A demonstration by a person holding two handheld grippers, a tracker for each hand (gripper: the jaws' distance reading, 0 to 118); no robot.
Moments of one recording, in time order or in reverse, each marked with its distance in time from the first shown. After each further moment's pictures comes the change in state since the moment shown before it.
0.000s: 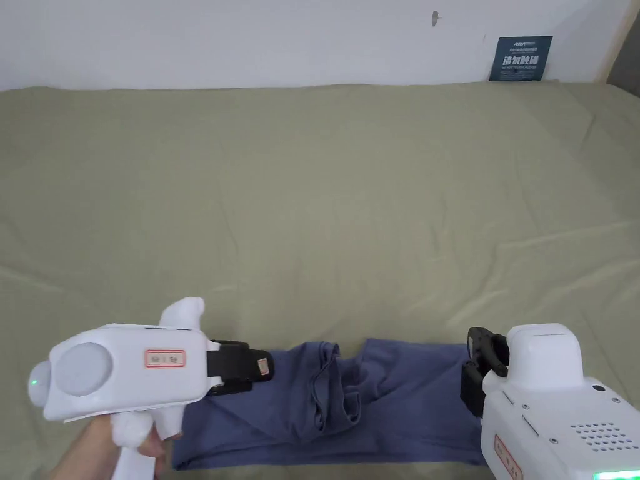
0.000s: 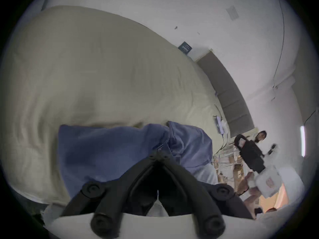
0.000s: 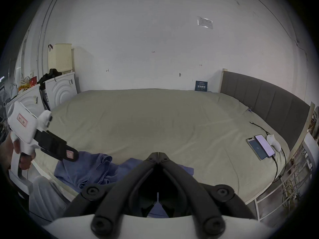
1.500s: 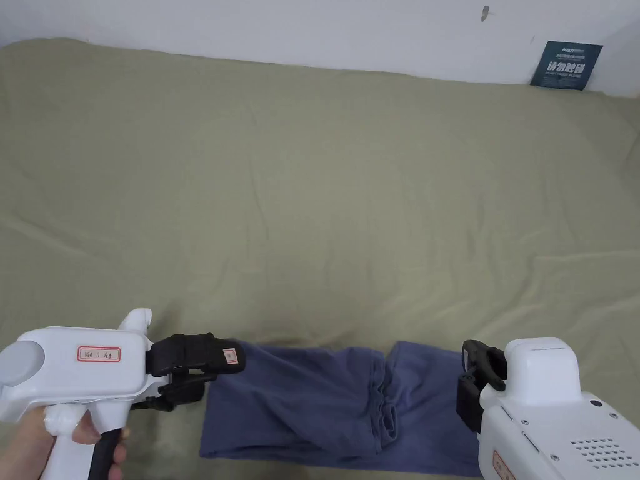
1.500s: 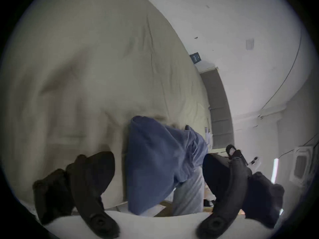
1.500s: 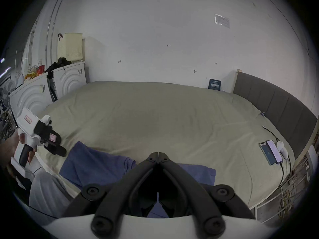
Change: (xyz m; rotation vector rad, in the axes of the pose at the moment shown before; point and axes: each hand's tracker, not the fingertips) left arm -0.123 0.002 0.009 -0.046 -0.195 0.281; right arm -0.043 0.001 -0.022 -0.061 0.055 0.080
